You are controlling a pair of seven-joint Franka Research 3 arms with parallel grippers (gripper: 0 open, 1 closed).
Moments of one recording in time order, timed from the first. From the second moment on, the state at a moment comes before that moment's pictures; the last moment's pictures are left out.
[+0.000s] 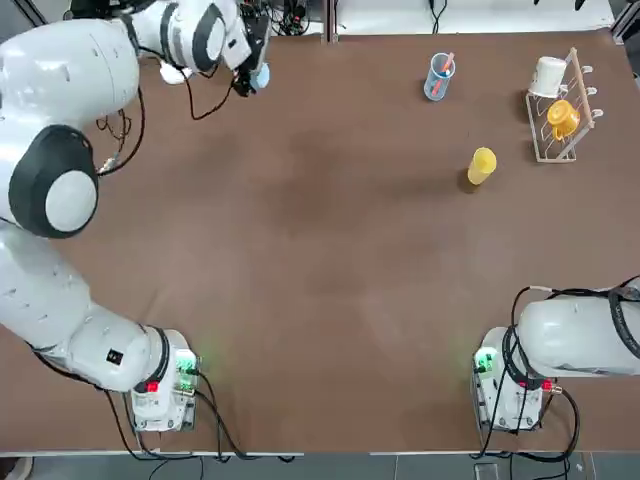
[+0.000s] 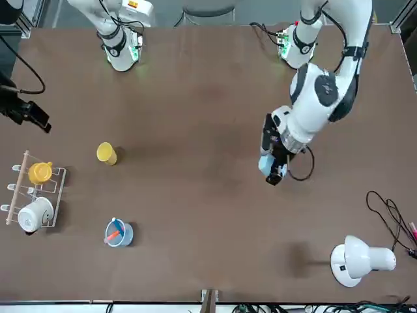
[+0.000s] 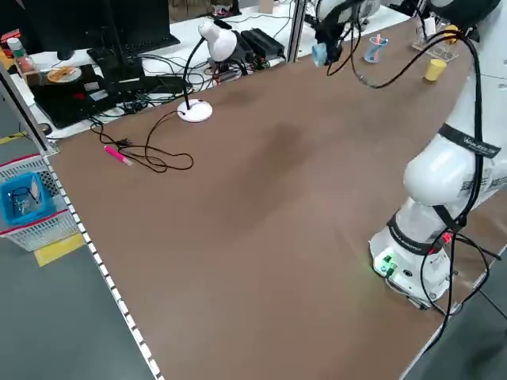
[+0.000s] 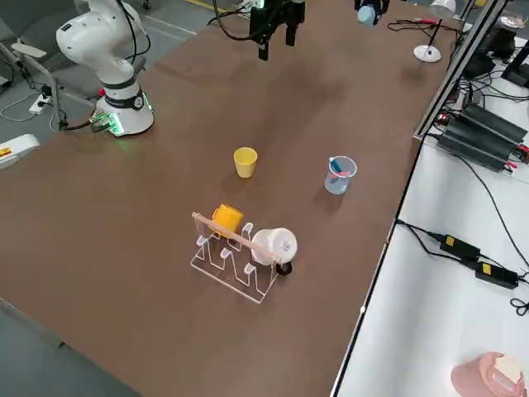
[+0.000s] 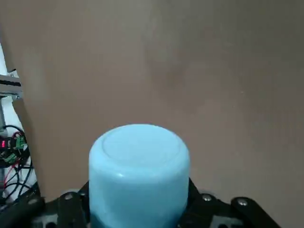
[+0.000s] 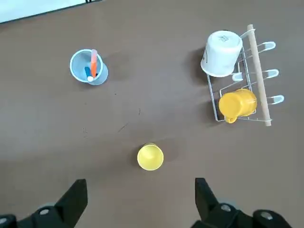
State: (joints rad) left arm -0.38 0.24 -0.09 -1.89 0.00 2.38 1.42; right arm -0.09 -0.01 0.10 -1.58 -0.05 1.63 0.24
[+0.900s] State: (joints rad) left arm -0.81 0.68 -0.08 -1.49 0.73 1.89 0.83; right arm -0.09 -0.01 0.10 -1.58 -0.05 1.63 0.24
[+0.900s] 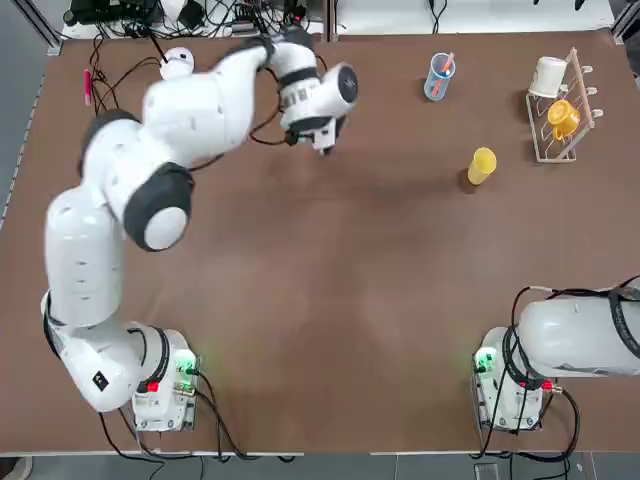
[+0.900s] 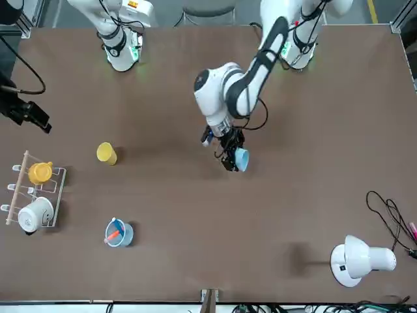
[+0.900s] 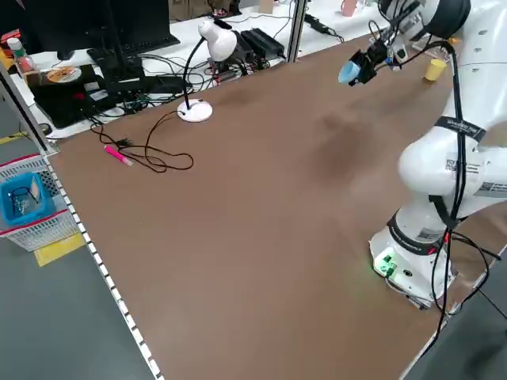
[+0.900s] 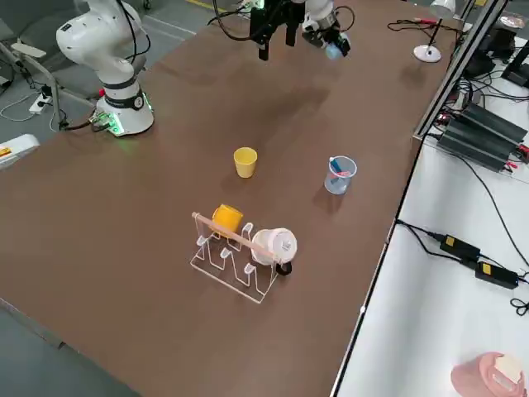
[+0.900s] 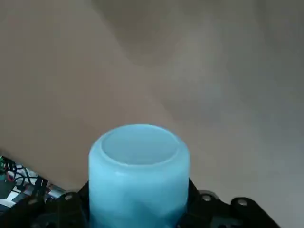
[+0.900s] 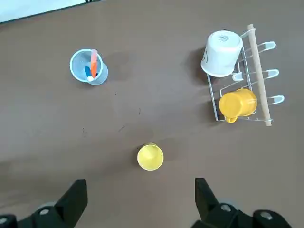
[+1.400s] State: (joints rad) left arm -1.10 0.85 0.11 -1.35 0.74 1.68 0.67; right arm -0.09 -0.01 0.10 -1.59 -0.05 1.63 0.24
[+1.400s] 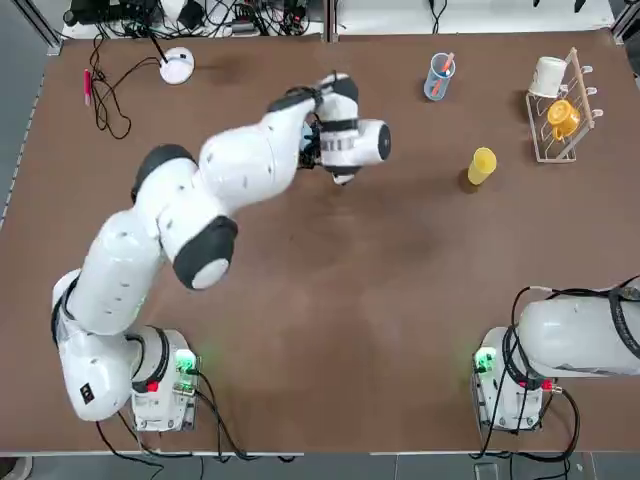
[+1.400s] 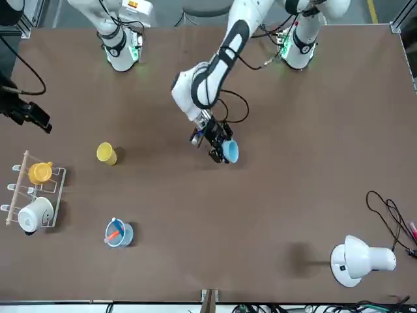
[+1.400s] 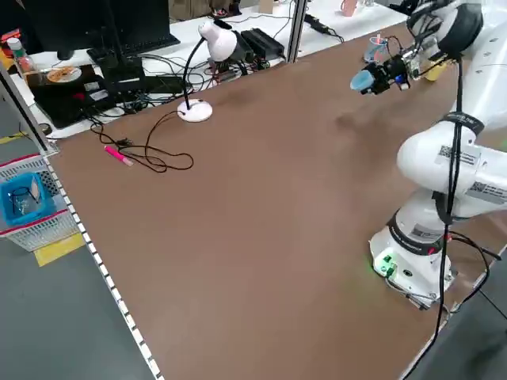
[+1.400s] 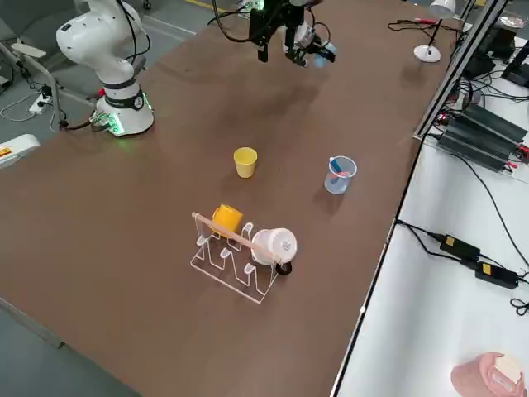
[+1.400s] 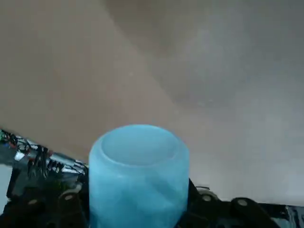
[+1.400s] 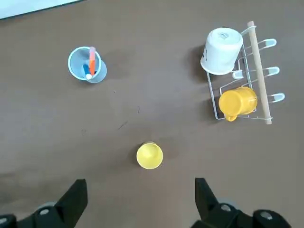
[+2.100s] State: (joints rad) left arm -1.25 0.99 0.20 -1.31 0.78 1.58 0.54; right arm -0.10 -0.01 0.09 -1.64 -0.04 1.67 0.24
